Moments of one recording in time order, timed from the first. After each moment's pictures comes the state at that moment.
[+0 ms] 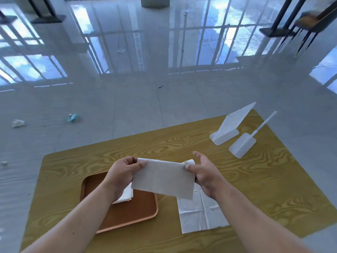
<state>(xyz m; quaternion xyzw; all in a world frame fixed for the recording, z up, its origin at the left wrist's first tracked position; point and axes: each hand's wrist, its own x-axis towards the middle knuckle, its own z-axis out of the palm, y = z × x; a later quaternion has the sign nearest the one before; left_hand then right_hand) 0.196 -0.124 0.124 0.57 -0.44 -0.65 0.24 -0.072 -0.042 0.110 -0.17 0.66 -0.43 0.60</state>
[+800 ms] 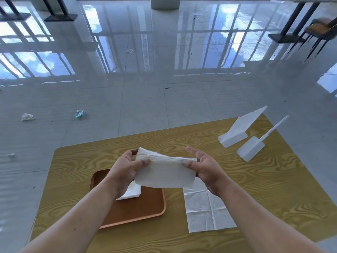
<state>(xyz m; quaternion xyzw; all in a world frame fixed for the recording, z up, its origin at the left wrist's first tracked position) 0.224 -0.128 0.128 0.54 -0.37 -0.70 0.28 -0.046 -0.053 0.130 -0.31 0.60 -0.42 0.60</state>
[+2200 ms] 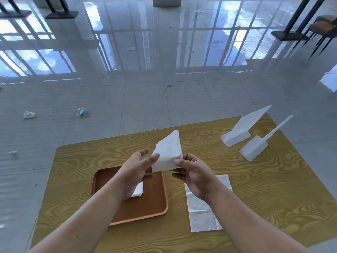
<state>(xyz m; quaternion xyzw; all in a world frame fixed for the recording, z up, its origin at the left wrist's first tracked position) 0.205 -0.120 0.142 0.55 -0.39 -0.70 0.22 0.001 -0.056 0.141 -0.18 0.49 -0.49 0.70</state>
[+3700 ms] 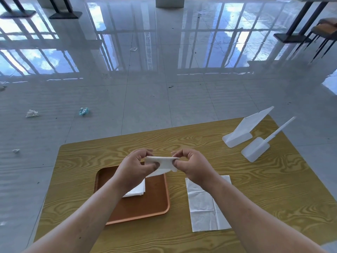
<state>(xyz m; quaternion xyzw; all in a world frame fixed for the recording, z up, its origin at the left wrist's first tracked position) 0.225 -0.123 0.133 0.55 -0.61 -0.52 0.23 0.001 -0.069 0.149 -0.47 0.65 -0.34 0.49</state>
